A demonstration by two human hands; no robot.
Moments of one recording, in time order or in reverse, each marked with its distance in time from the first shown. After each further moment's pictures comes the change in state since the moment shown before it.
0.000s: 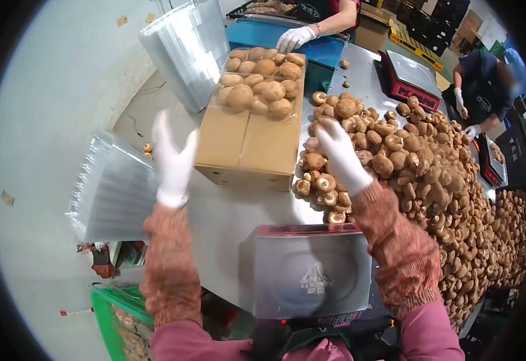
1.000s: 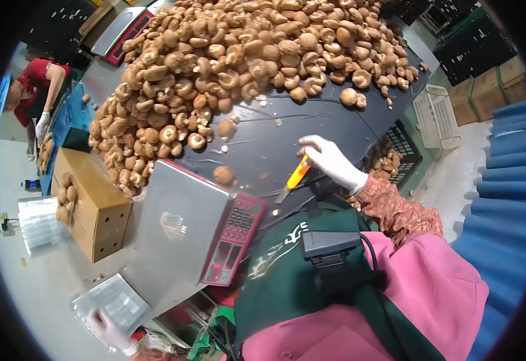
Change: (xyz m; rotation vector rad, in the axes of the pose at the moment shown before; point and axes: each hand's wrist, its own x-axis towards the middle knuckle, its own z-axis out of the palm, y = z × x) left_hand -0.099 0.096 -0.174 0.116 -0.409 0.215; right_hand -0.570 0.085 -0.199 -0.078 0.774 0.250
